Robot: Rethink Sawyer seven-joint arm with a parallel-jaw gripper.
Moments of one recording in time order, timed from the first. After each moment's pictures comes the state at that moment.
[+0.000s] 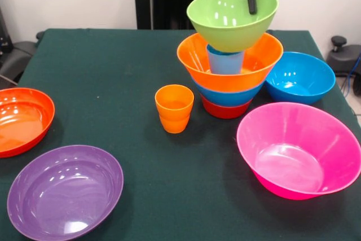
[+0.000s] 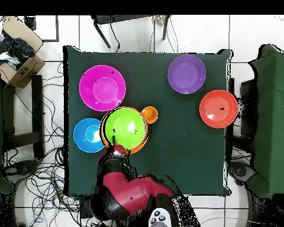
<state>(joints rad) -0.17 -0.92 0.05 2.22 -0.54 -0.40 1.18</state>
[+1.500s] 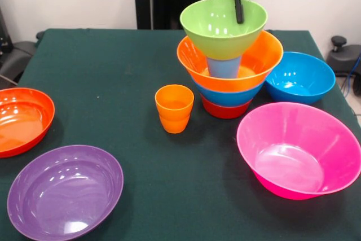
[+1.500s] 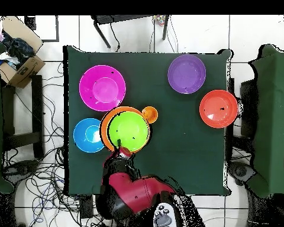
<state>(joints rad) -0.18 -0.85 0.01 2.22 -0.54 -0.42 1.18</state>
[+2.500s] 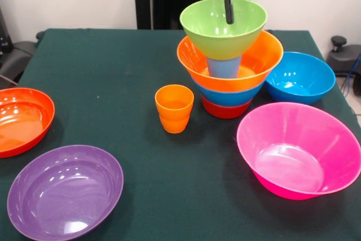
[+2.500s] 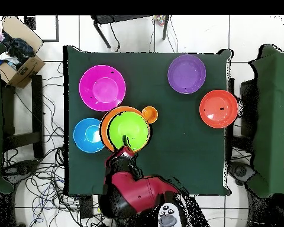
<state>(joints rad) -0.21 -0.85 0.02 2.22 -0.55 -0.42 1.23</state>
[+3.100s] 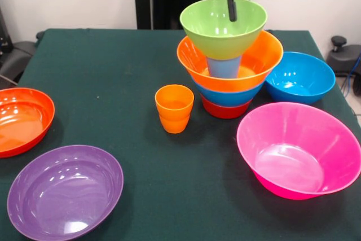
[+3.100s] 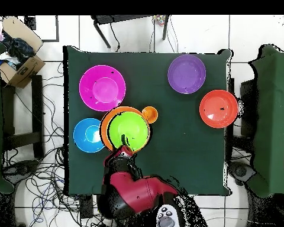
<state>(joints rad) -0.19 -0.87 0.02 2.22 -0.55 -0.42 1.23</state>
